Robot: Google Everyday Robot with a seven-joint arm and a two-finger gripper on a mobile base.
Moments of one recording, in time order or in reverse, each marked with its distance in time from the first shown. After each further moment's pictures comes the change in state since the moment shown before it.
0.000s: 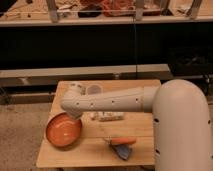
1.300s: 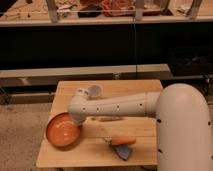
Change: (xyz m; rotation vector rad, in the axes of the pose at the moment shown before) arm 0.003 0.020 0.025 0.003 -0.063 0.000
